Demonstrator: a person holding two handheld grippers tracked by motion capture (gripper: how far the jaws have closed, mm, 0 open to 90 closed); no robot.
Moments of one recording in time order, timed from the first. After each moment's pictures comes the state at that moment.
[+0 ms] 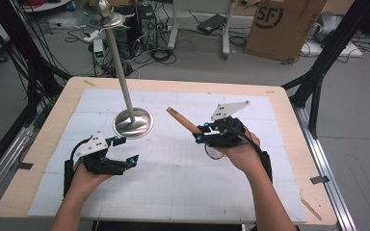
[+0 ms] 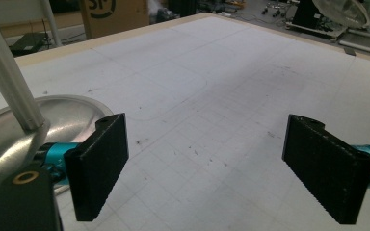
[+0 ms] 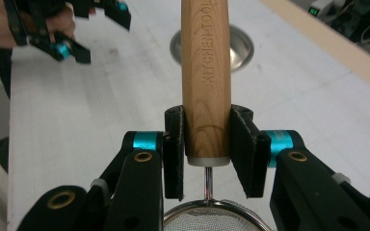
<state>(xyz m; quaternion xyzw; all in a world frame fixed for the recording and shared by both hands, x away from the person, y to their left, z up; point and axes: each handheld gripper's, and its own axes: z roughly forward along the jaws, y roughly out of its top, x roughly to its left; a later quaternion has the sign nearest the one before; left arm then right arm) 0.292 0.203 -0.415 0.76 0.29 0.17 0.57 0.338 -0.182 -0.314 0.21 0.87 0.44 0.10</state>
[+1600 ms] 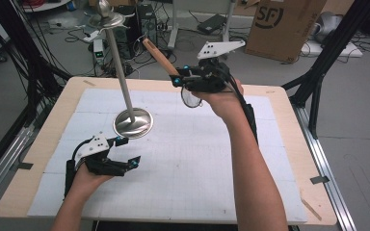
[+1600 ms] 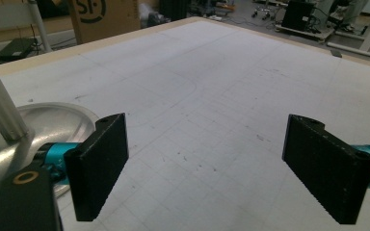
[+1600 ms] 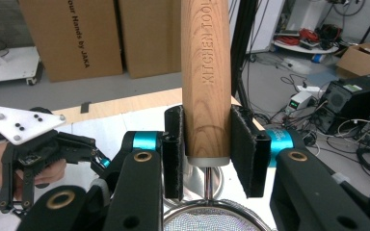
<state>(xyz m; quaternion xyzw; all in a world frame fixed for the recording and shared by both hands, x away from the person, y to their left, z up) 0.291 0.197 -0.415 0.76 0.27 0.16 0.57 0.399 -0.130 -0.206 0.15 0.81 0.55 0.14</state>
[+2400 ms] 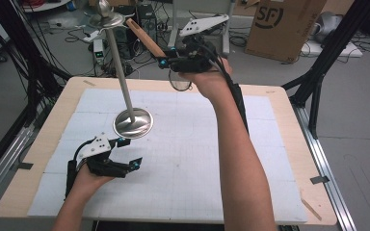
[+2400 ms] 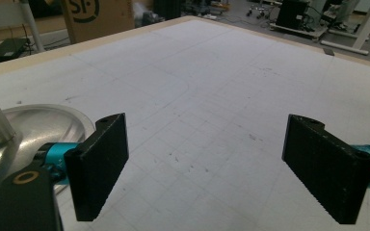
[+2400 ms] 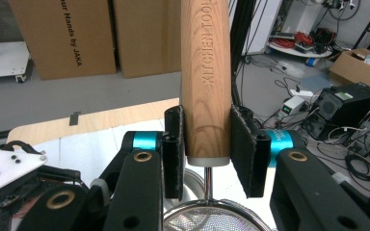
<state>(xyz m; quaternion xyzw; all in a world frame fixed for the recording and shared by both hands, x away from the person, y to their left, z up) 0.289 0.194 -0.414 0.76 0.26 0.15 0.57 0.419 -0.097 -0.170 0.15 0.81 0.54 0.16</state>
